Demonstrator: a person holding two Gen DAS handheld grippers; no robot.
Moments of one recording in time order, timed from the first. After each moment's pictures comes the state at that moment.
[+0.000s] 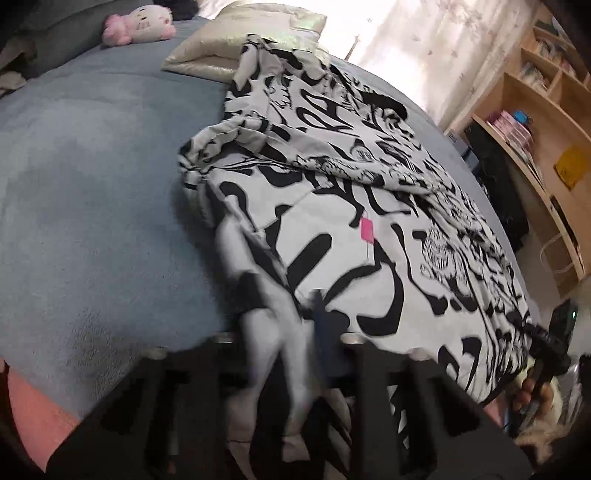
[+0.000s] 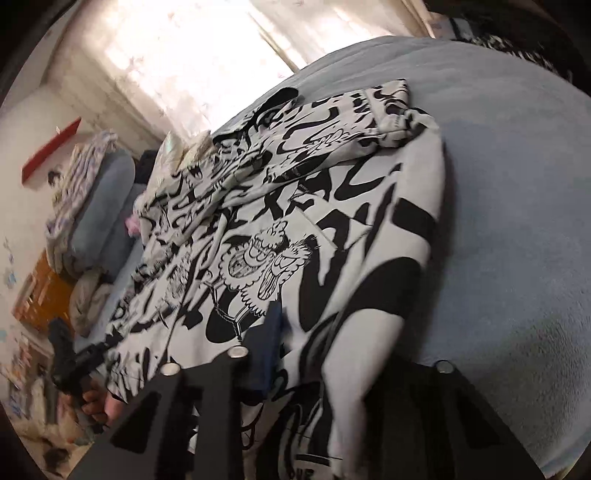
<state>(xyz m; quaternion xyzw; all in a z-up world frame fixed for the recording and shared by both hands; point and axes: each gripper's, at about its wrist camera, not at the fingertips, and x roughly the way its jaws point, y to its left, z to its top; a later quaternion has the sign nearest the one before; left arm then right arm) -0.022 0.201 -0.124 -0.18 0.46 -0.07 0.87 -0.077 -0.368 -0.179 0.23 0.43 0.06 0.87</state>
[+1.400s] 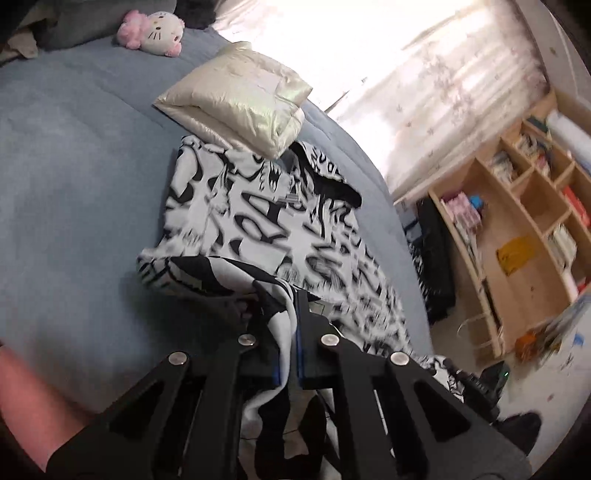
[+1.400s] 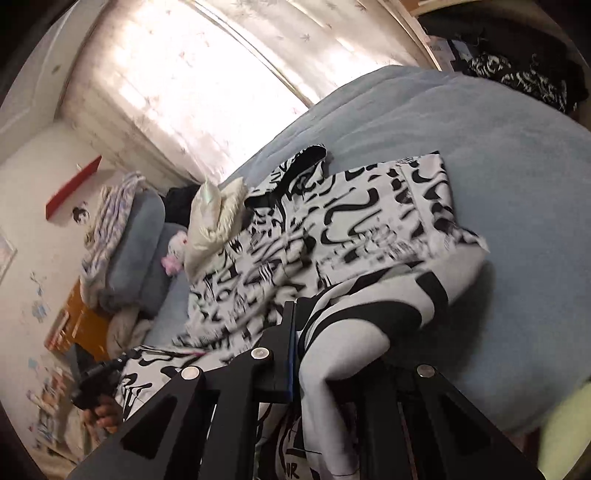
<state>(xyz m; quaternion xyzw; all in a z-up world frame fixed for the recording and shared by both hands) 0.023 0.243 -0.011 -0.35 0.39 -0.12 0.85 -0.020 -0.381 -0.047 0.29 0.37 0.08 0.88</state>
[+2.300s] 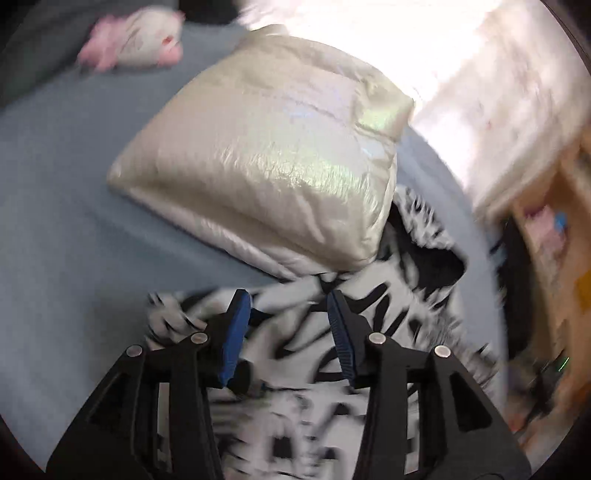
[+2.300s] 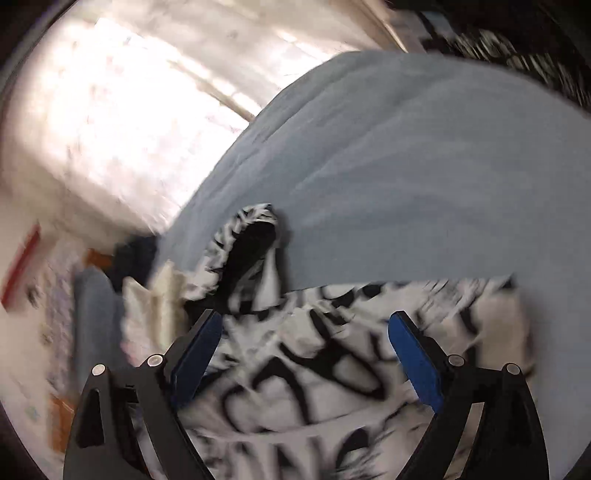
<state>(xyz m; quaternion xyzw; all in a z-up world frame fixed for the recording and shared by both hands) 0.343 0.246 -0.082 -0.23 0.44 -0.01 0.86 0.348 -0.453 -0.072 0.26 0.41 -0.02 0.87</state>
